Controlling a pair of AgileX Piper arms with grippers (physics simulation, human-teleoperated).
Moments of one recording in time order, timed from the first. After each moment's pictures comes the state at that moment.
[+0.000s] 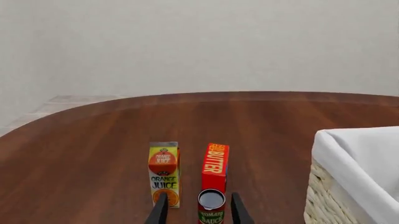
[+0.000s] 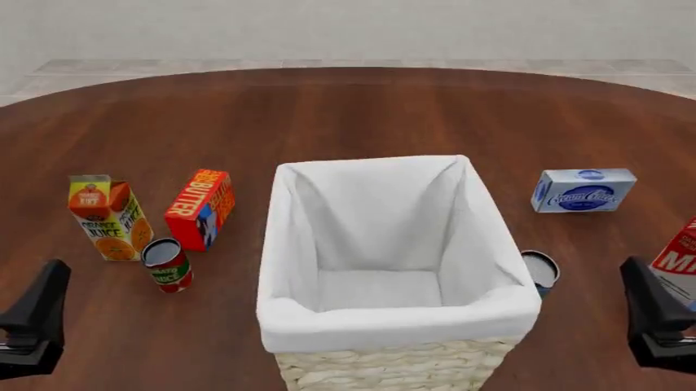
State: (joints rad) left arm 0.00 0.00 0.00 0.00 0.00; right arm 0.00 0.07 -0.01 -0.03 0.01
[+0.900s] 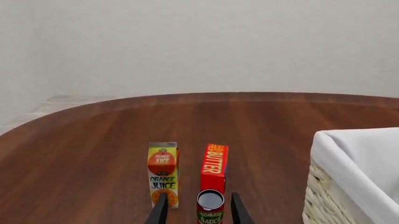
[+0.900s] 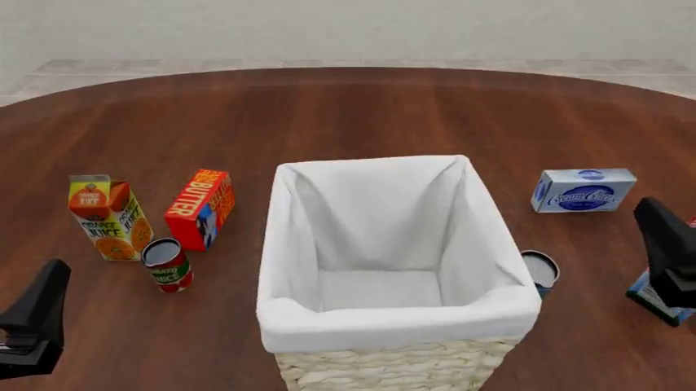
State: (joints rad) left arm 0.00 0.00 0.00 0.00 -0.01; right arm 0.03 0.29 -0.28 0.08 -0.05
